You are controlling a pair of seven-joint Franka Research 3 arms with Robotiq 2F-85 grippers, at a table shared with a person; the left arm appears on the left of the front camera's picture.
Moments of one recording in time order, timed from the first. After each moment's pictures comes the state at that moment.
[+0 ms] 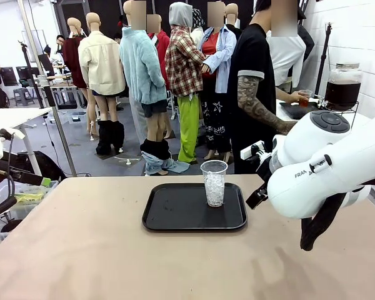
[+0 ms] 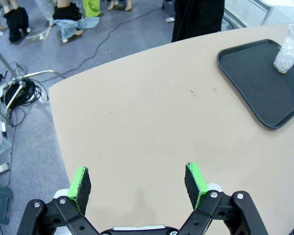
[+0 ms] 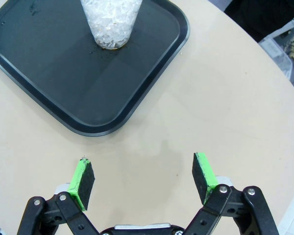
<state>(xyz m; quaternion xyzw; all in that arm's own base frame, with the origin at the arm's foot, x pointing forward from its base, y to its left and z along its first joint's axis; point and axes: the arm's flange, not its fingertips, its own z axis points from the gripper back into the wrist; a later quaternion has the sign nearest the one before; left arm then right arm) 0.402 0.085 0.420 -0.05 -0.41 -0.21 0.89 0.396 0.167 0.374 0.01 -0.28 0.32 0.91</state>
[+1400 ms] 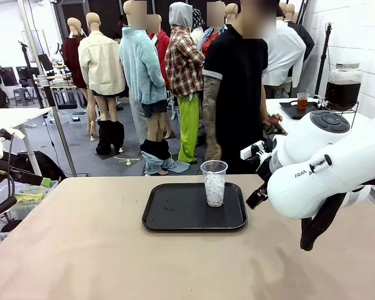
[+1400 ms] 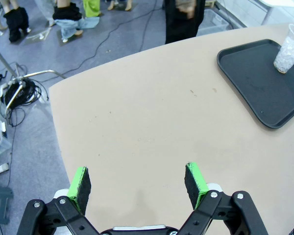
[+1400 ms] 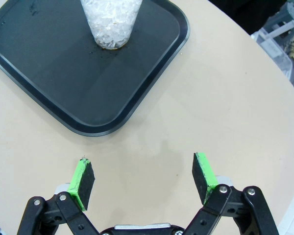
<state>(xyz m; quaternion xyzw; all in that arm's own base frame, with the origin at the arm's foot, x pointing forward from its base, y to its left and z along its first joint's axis) 0.402 0.085 0.420 -0.05 -0.41 -0.21 0.89 0.396 0.167 0.374 0.01 -0.28 0.32 0.91</state>
